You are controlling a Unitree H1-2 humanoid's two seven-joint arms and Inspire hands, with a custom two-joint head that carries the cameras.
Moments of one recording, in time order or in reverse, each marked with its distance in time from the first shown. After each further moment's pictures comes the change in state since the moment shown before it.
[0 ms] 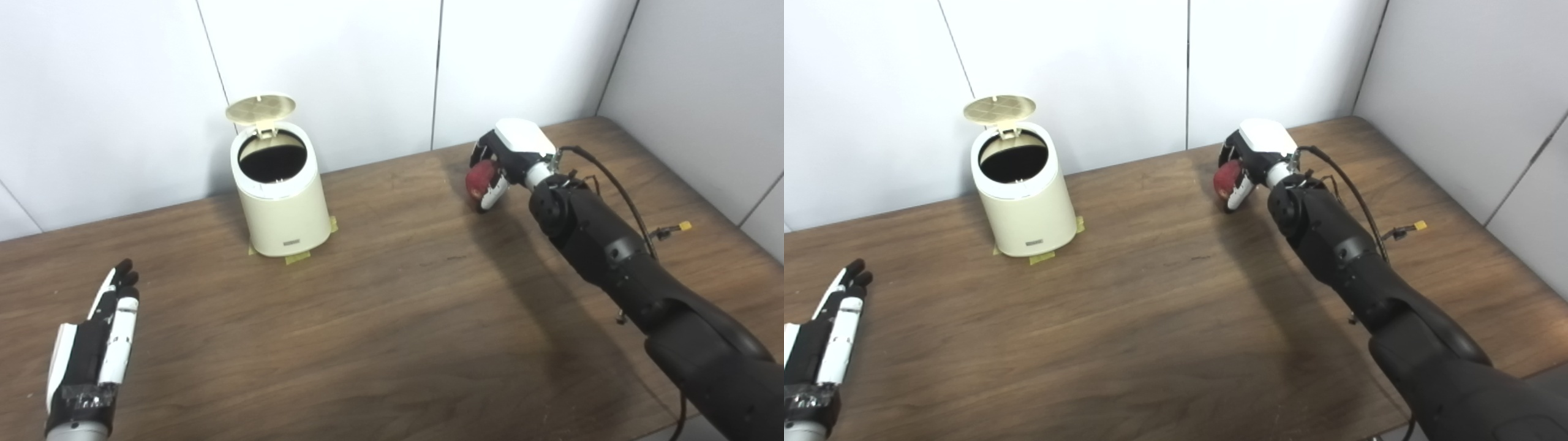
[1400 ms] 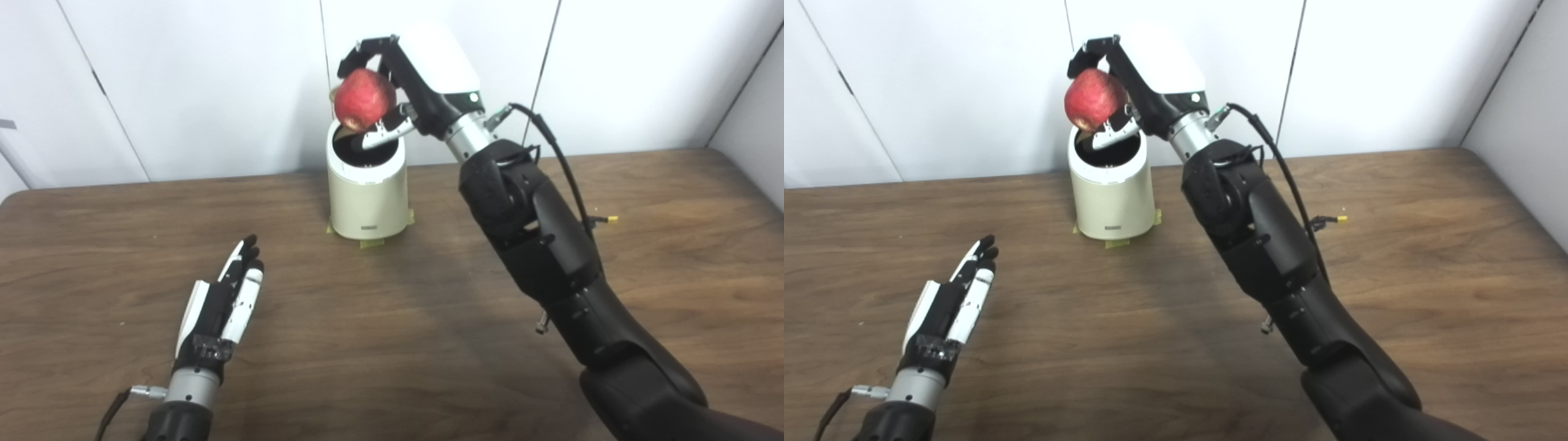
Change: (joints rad) left arm 0.036 -0.050 -0.106 0.031 0.060 -0.022 0.045; right arm -0.184 0.396 0.051 -0.413 -0.085 -0.088 0.060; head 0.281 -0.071
